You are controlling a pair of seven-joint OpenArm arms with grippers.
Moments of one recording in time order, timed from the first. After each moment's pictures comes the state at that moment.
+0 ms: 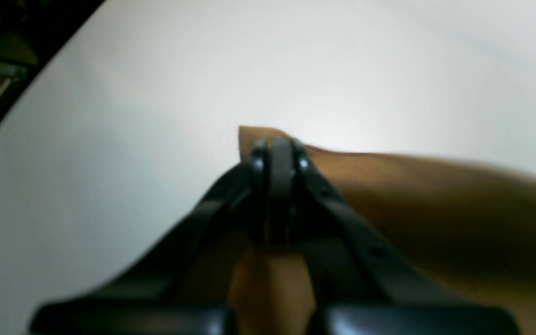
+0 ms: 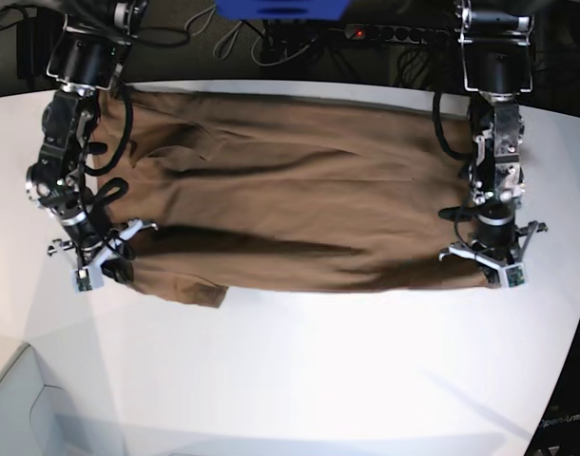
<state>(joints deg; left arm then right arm) -4.8 -13.9 -5.9 71.7 -10.5 7.6 8.5 2.9 7.2 21.2 83.4 2.4 34.9 -23.7</state>
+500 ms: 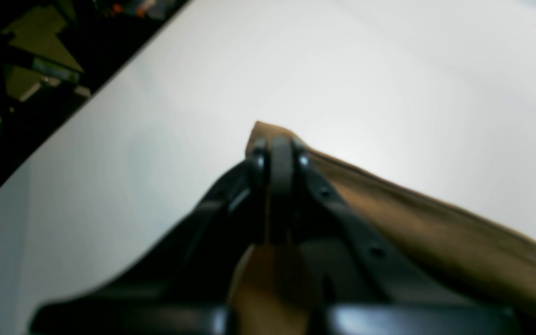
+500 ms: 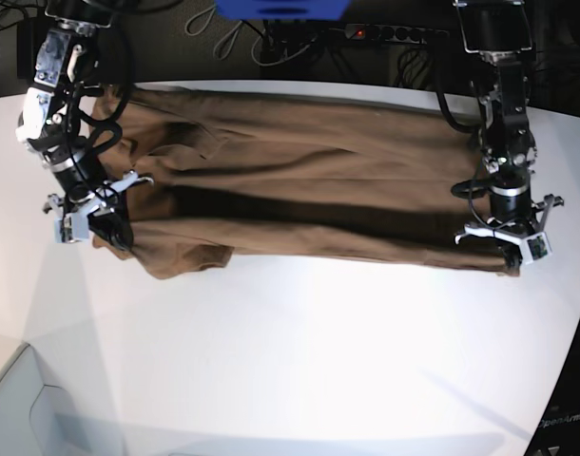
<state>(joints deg) 5.5 -11.8 -11.4 84.6 -12.6 7.6 7.2 -12.1 6.8 22.8 97.4 15.2 35.0 -23.0</state>
